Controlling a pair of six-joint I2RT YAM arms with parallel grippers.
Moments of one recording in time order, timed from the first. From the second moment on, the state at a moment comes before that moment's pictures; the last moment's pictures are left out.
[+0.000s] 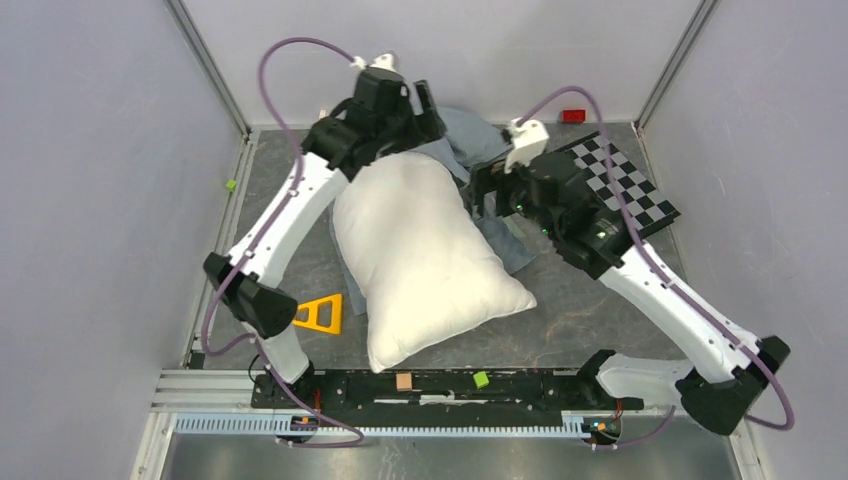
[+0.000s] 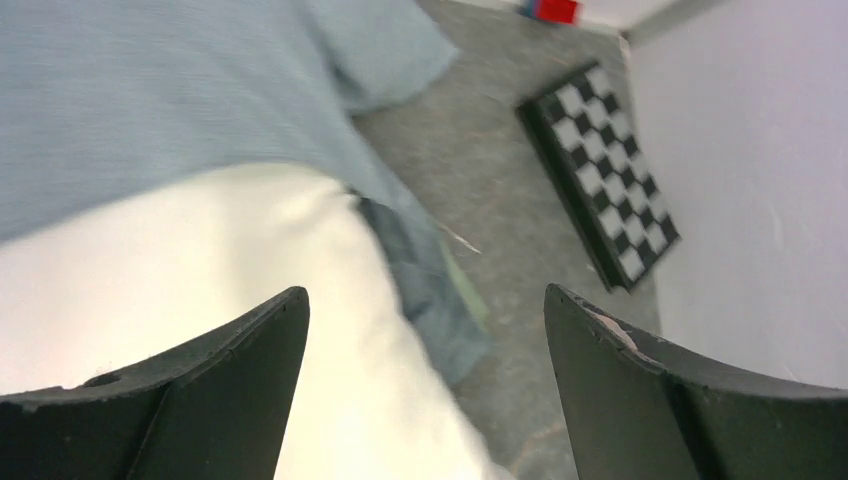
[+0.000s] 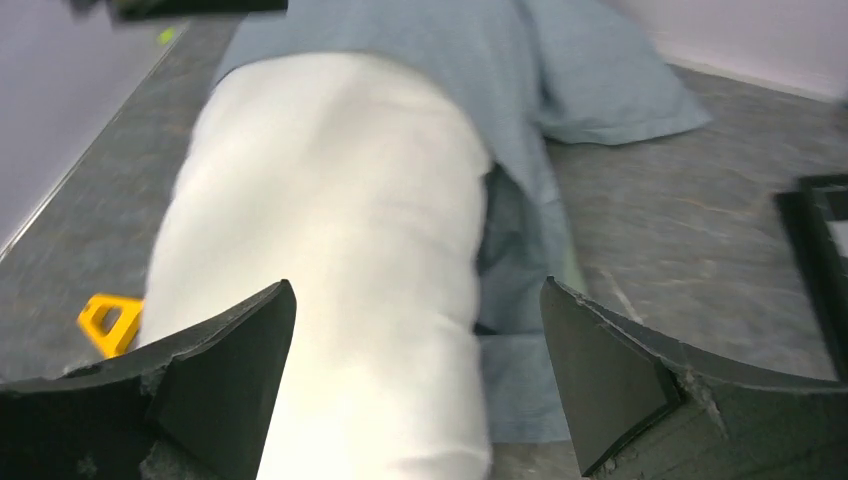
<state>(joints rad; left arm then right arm) -0.64 1.80 2.08 -0.79 -0.14 -0.66 0.65 1.16 1.29 -0.44 0.18 0.19</state>
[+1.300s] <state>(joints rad) -0.40 1.91 1.74 -0.68 -0.51 -0.36 0.88 1.35 1.20 -0.47 0.53 0.04</state>
